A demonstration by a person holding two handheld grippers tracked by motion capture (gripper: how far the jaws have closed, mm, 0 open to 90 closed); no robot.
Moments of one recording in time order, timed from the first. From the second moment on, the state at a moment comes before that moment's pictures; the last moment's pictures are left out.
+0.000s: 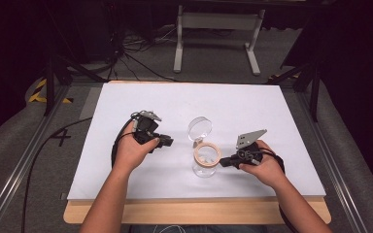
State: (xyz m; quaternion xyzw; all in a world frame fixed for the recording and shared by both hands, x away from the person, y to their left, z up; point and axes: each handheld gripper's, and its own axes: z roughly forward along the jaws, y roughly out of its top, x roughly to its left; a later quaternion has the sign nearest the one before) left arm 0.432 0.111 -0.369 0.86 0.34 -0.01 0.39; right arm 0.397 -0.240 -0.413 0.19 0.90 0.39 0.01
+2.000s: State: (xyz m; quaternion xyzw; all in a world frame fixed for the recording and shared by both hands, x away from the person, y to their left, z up) left arm 0.427 0.080 -0.349 0.78 0.30 0.04 0.54; right arm 0.370 -0.219 -0.367 0.25 0.85 0.47 0.02
